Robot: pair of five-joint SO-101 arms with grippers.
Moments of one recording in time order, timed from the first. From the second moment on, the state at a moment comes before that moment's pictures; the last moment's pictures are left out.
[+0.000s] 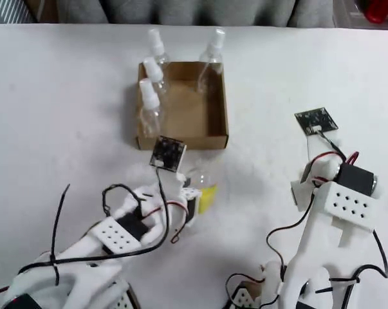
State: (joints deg) left arm 34.2 -38.2 78.8 10.3 24.2; right arm 19.2 -37.0 38.0 81.1 37.3
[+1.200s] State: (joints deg) left arm 29.9 -74.2 92.4 7.7 24.2; right arm -17.1 -39.6 19.8 64.7 -15.2
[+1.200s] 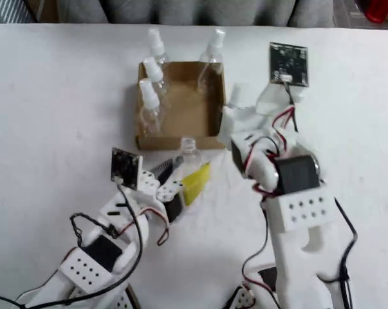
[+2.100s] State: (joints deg) left arm 29.8 -81.9 95.9 9.5 15.8; right arm -25.5 -52.6 21.5 29.1 -6.5
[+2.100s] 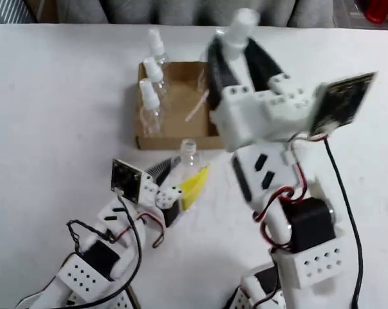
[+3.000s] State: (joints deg) left arm 23.3 -82.1 97.7 1.7 5.8; right arm -33.0 -66.8 36.7 31.6 2.5
